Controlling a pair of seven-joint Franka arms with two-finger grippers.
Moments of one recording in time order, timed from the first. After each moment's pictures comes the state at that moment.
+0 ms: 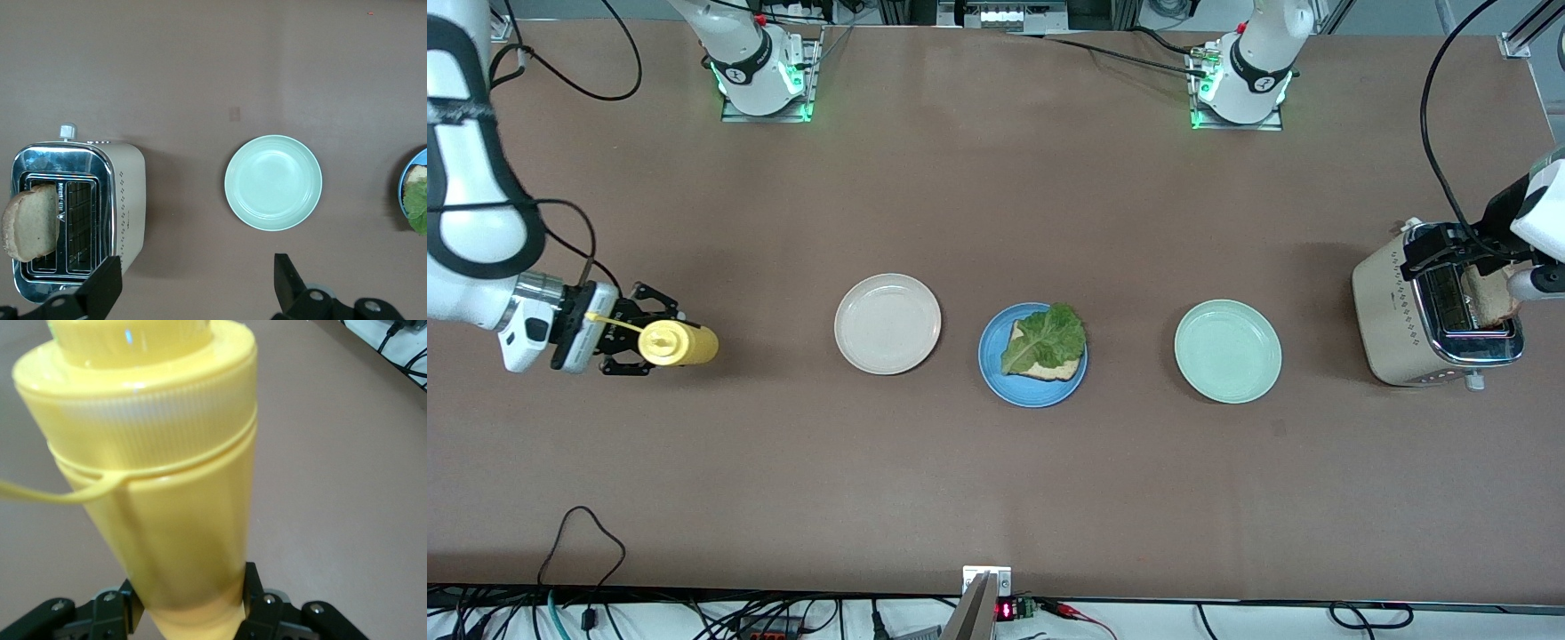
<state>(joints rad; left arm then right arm) 0.07 0.06 -0.03 -1.64 0.01 1.74 -0.05 -0.32 0.37 0.26 -1.84 0.59 2.10 -1.53</state>
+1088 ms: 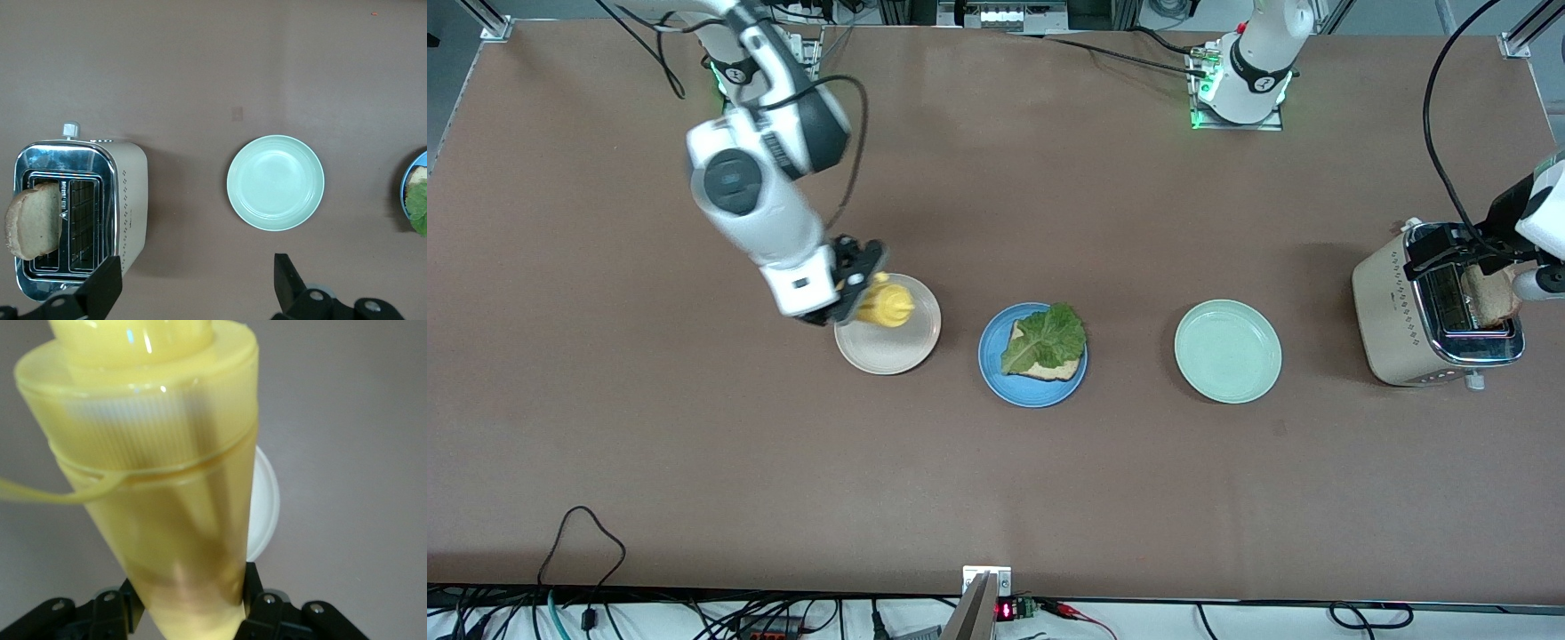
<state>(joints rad) 0.07 0.06 -0.02 -1.64 0.01 1.73 -0.05 0.28 0.33 0.26 -1.85 -0.12 2.19 -0.56</state>
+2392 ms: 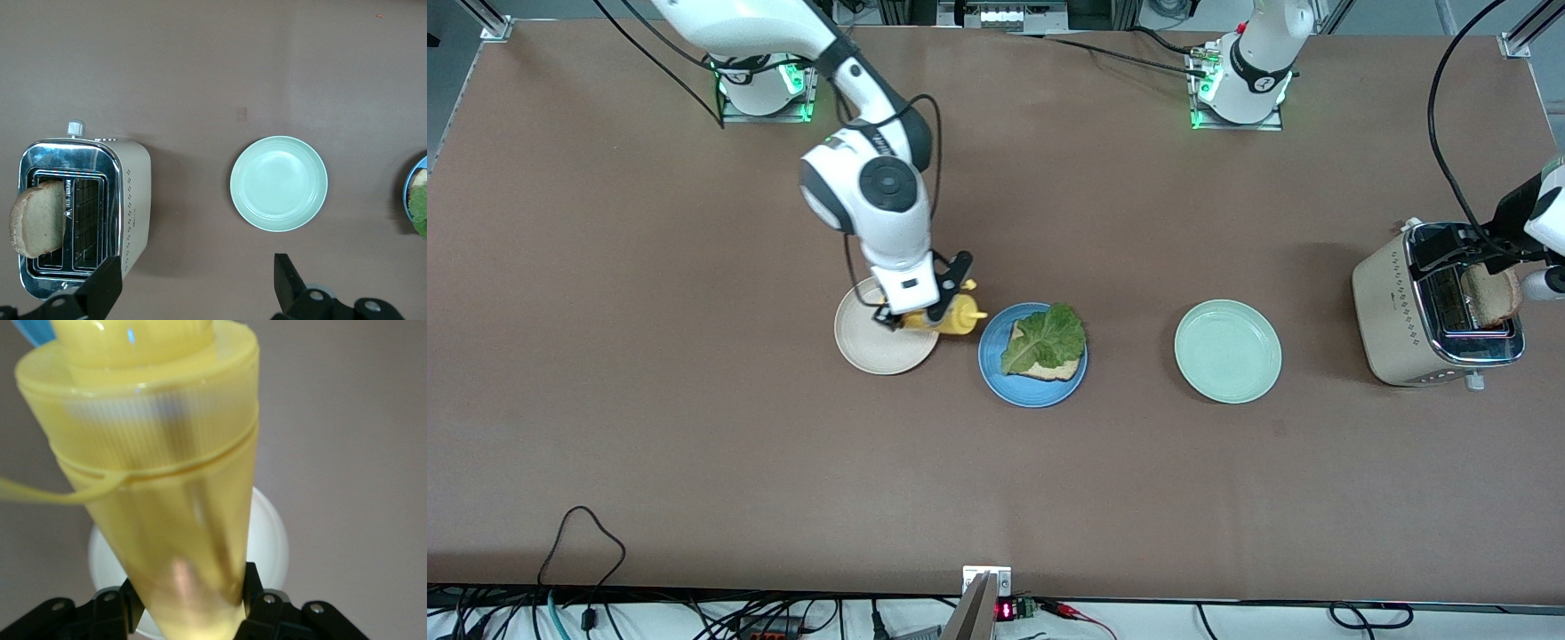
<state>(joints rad) 0.08 0.06 -0.02 -1.64 0.01 1.73 -0.05 0.37 0.48 0.24 -1.71 -0.33 2.19 -0.37</state>
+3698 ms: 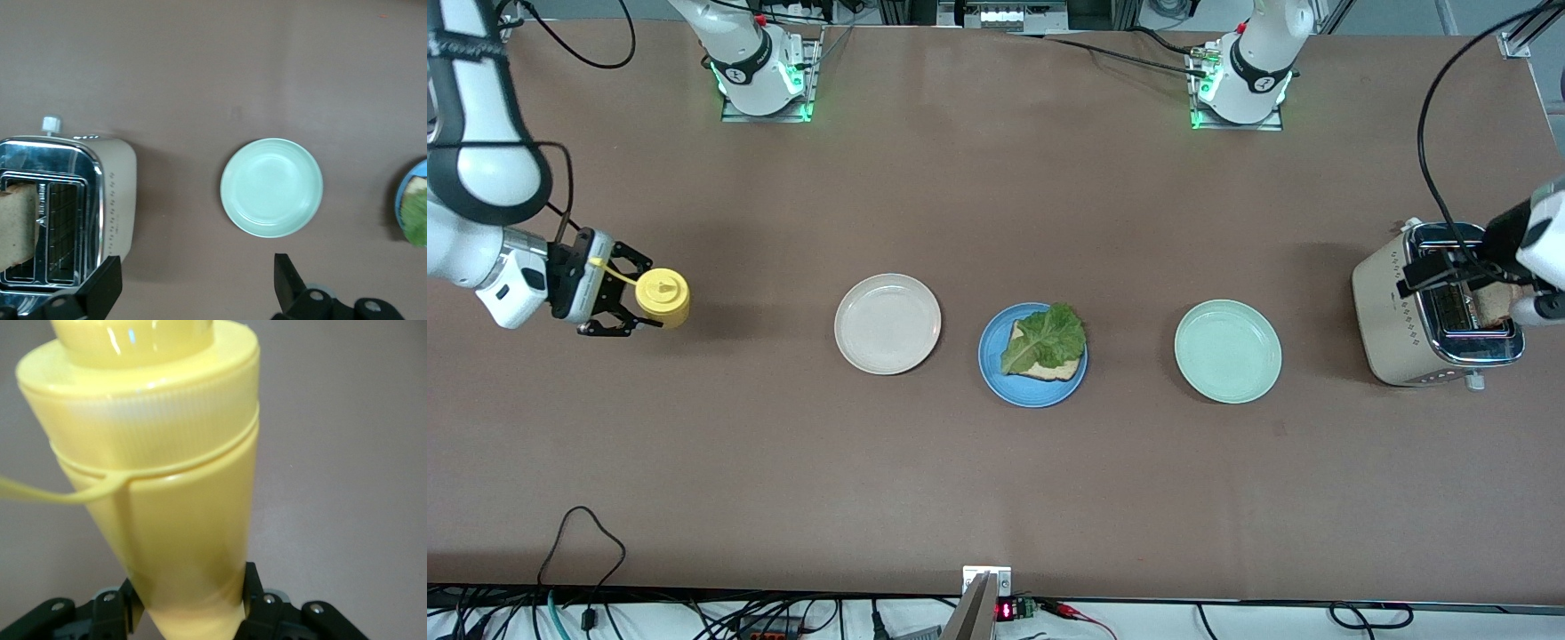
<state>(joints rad) 0.14 0.16 -0.02 -1.62 -0.05 1.76 -0.04 -0.47 0.27 0.29 -1.96 0.45 2.05 -1.83</state>
